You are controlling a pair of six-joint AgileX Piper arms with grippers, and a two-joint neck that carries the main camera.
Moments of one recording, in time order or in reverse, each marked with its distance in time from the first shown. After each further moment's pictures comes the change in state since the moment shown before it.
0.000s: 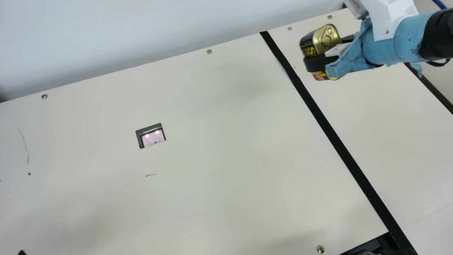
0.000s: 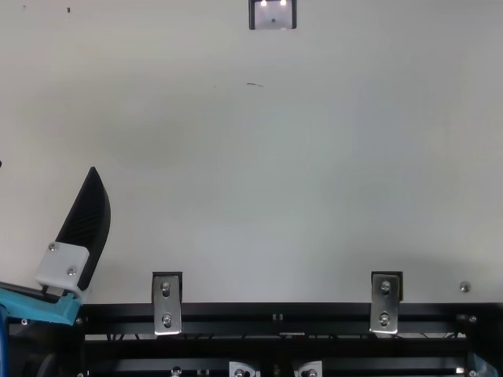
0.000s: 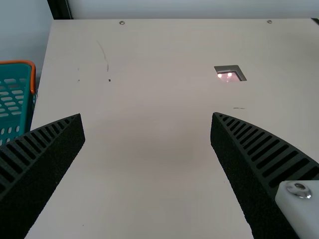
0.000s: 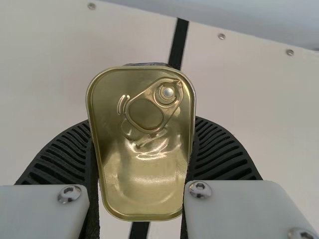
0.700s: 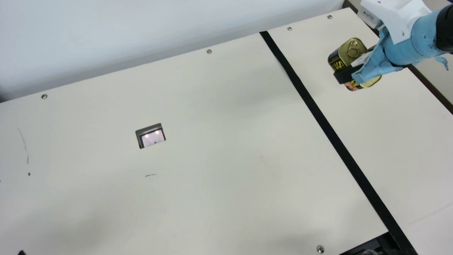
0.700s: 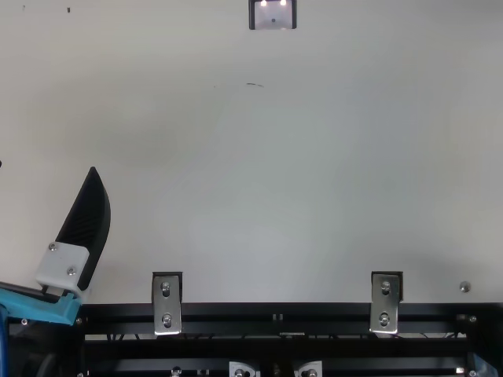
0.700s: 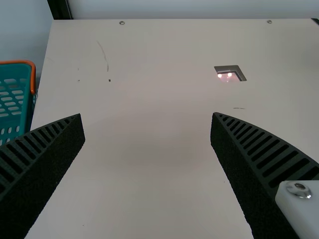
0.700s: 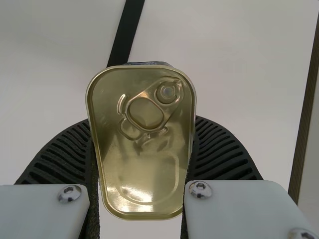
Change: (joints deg) left arm 0.0 0.0 0.0 0.0 0.0 0.0; right arm -3.3 7.2 -4.7 -13.1 3.9 -0.4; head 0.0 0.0
